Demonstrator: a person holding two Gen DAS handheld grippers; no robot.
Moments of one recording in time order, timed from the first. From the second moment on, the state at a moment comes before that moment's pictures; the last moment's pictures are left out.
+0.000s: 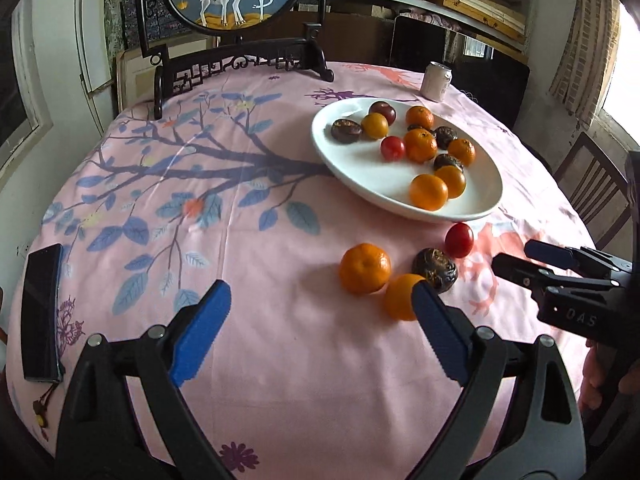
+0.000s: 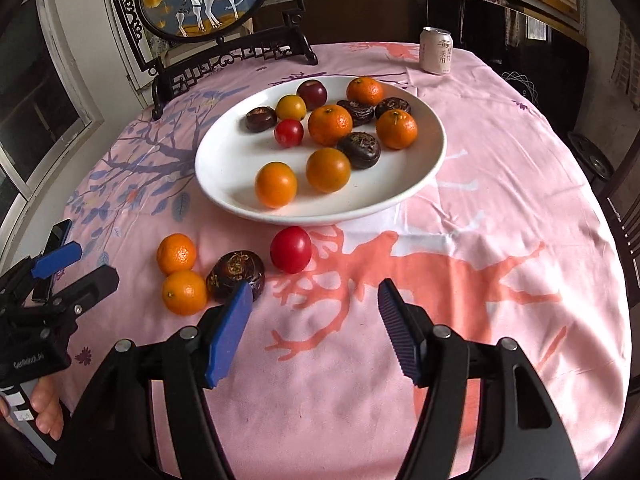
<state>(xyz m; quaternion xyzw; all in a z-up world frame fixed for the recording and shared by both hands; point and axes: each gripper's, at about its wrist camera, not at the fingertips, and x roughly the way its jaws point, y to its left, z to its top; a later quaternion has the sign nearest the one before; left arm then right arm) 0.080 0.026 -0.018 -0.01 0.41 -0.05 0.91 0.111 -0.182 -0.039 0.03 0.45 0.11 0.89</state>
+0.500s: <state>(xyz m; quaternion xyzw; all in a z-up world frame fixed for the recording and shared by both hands) 0.068 0.031 -0.027 -0.02 0.42 -0.09 0.90 0.154 -0.156 -0.069 0.03 0.47 0.11 0.88</state>
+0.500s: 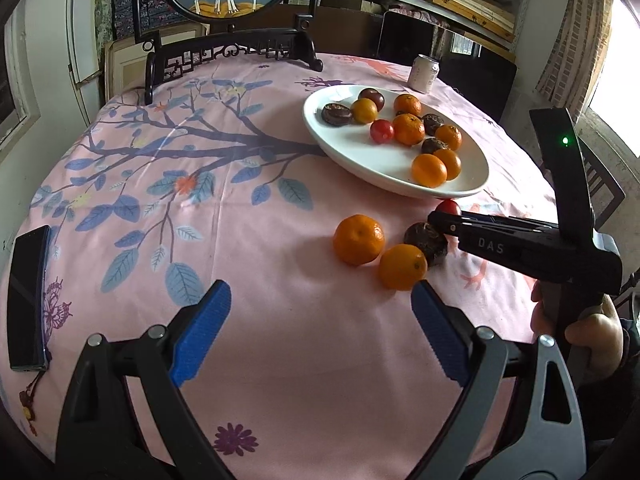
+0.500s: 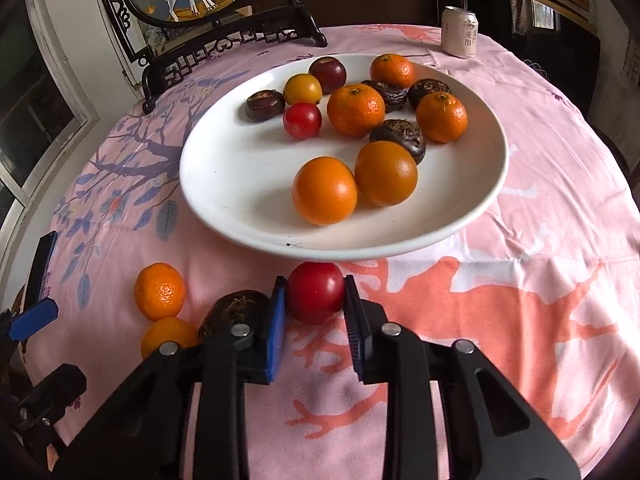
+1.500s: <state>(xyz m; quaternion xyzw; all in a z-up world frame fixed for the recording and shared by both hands) 0.105 -0.034 -0.060 -0.01 0.48 -0.12 0.87 0.093 -0.214 -0.042 0.04 0.45 0.09 0.89</state>
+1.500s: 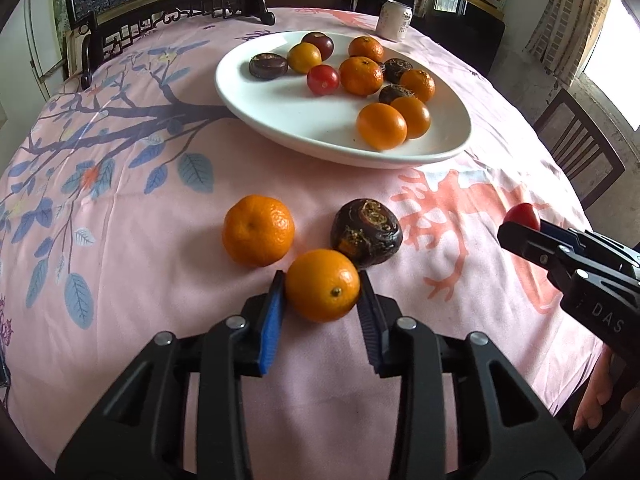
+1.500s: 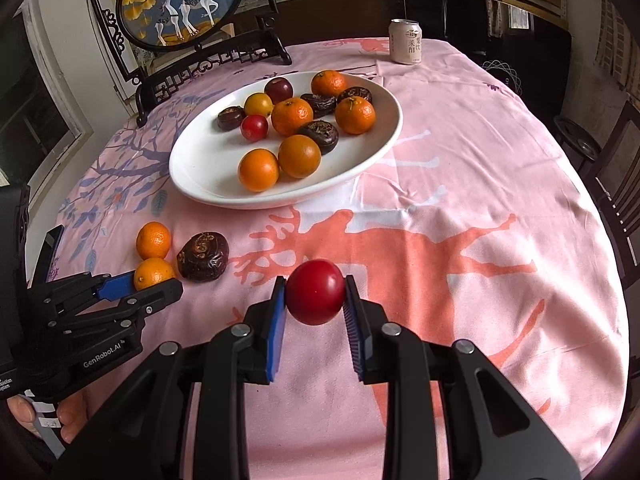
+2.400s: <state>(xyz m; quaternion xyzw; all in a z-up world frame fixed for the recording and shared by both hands) 0.255 -0.023 0.008 -0.01 0.47 -0.09 0.88 0.208 -0.160 -0.007 -0.05 0.43 0.15 0.89</state>
